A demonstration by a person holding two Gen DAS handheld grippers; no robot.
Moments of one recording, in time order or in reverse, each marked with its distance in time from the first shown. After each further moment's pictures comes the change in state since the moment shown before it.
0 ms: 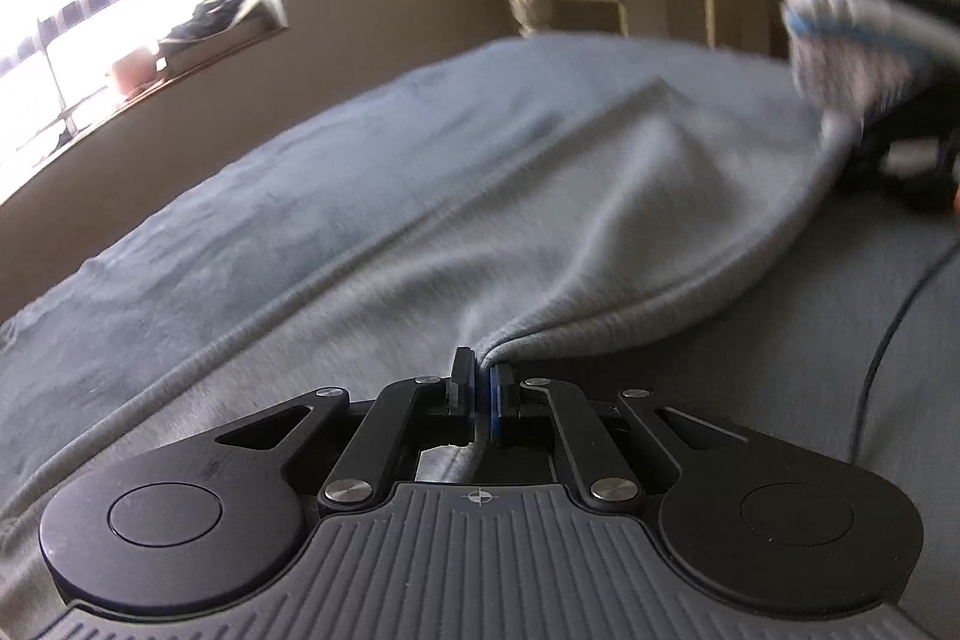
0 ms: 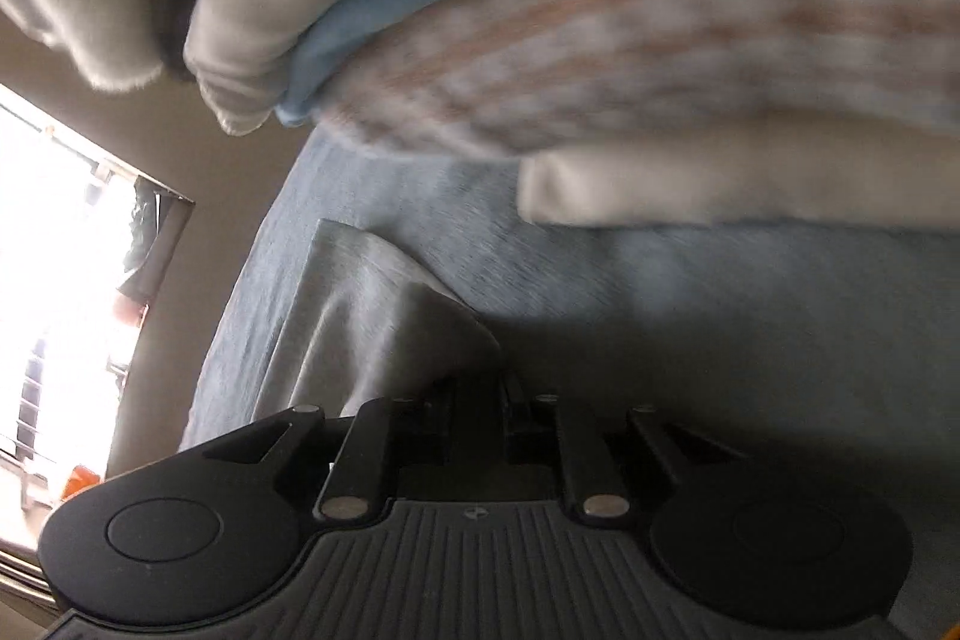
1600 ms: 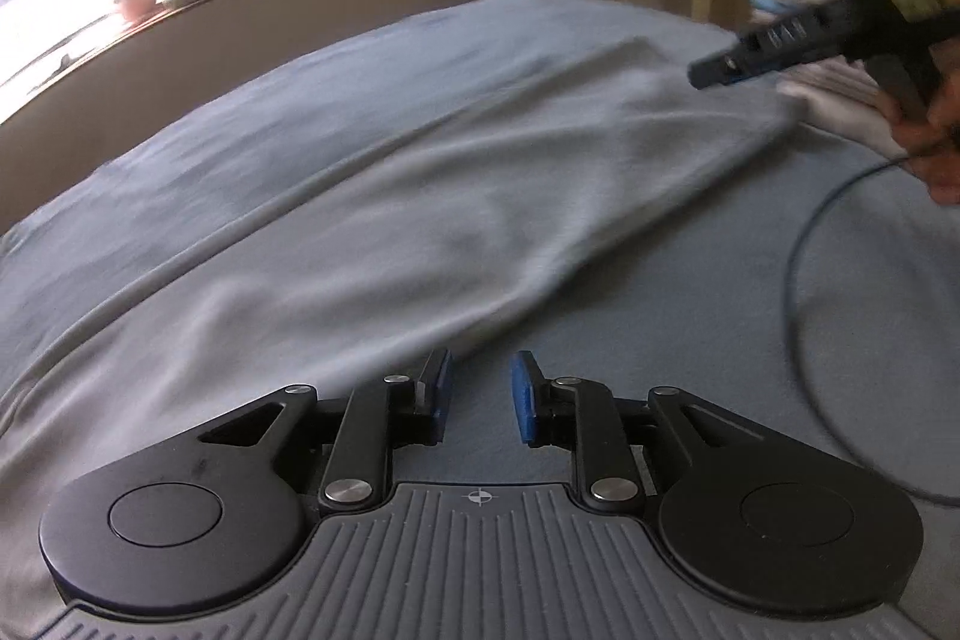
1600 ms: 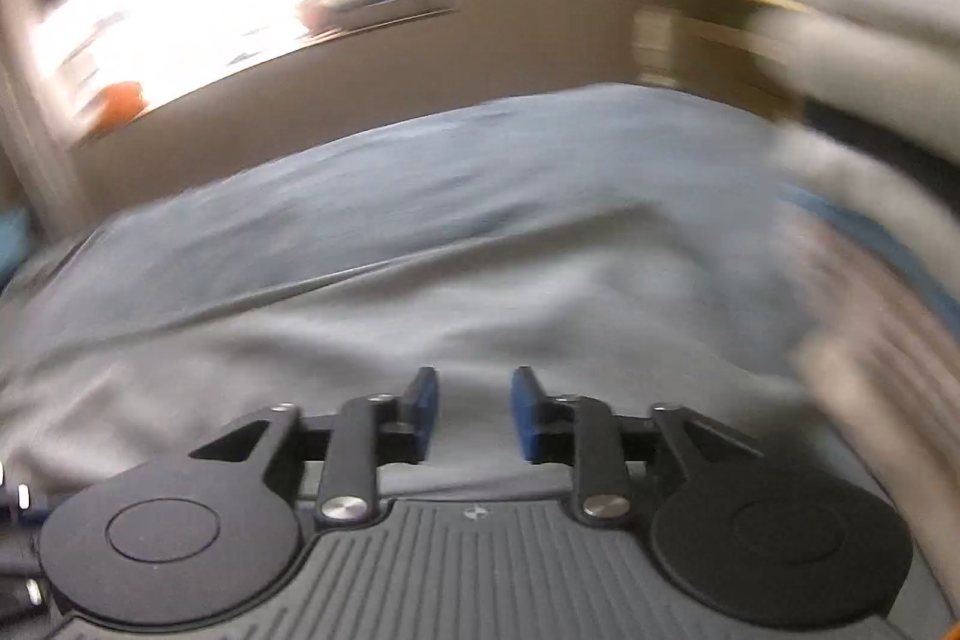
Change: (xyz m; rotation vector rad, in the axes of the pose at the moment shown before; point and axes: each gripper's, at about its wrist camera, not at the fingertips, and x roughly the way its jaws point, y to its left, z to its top) left arm -0.059 0.040 -0.045 -0.162 0.096 -0.025; right arm -0.023 0.159 -0.111 -1.050 0.086 0.059
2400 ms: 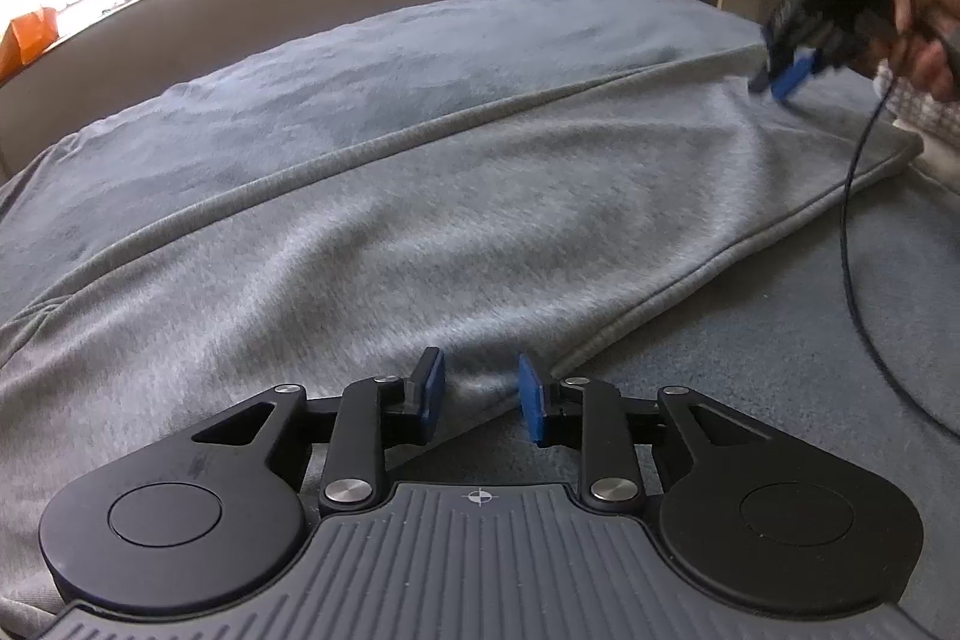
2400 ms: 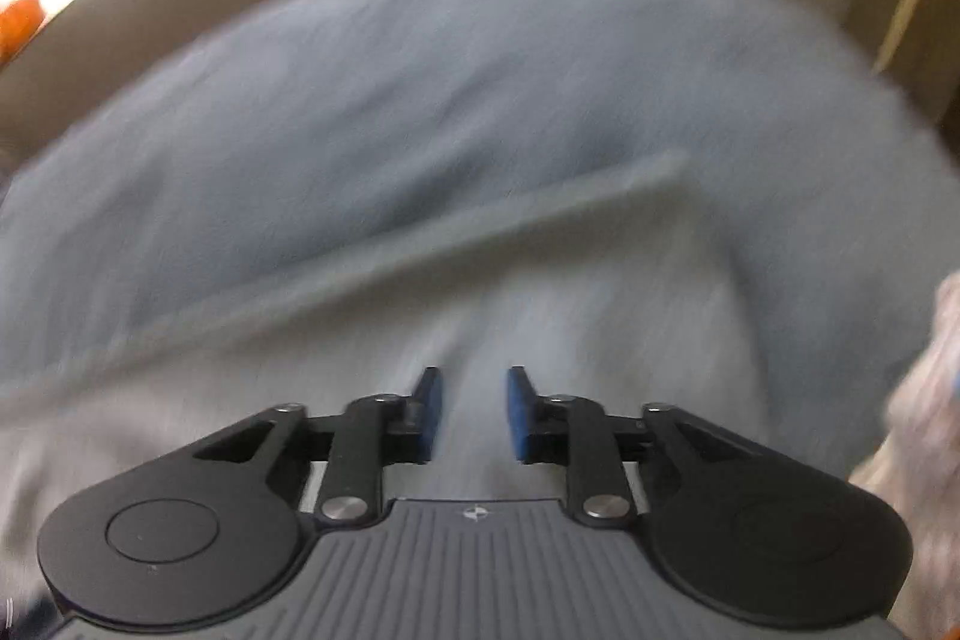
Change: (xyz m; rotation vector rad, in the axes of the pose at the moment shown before) left arm 0.028 0.034 -0.011 -0.113 0.030 0.049; right arm 0.153 -0.062 0.084 0.132 0.479 -0.102
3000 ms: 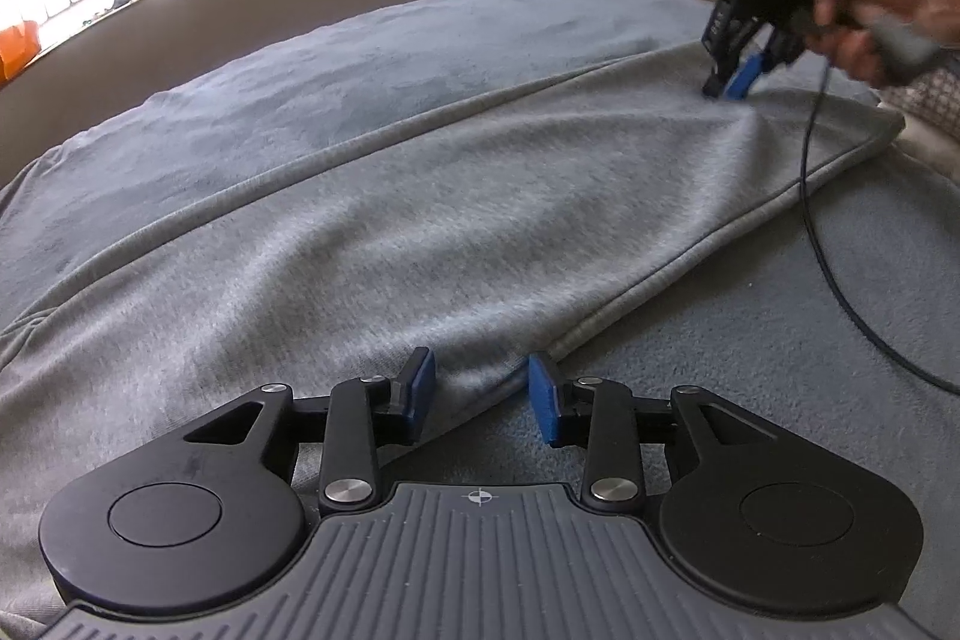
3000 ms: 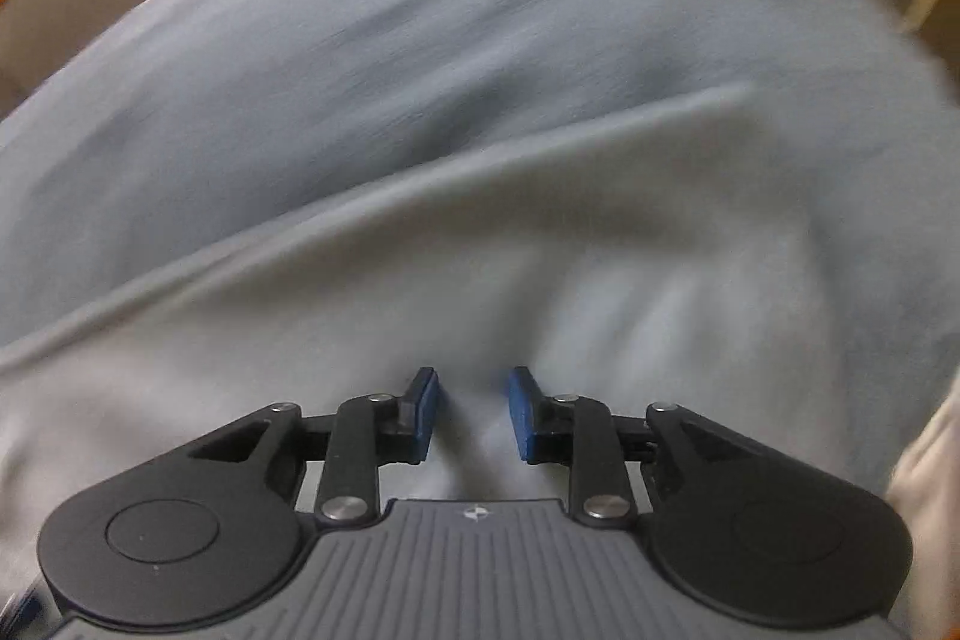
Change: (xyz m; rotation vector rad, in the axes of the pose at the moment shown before) left arm 0.003 -0.007 -0.002 0.036 0.001 -0.013; right arm 0.032 -0.003 0.030 0.100 -0.025 -0.130
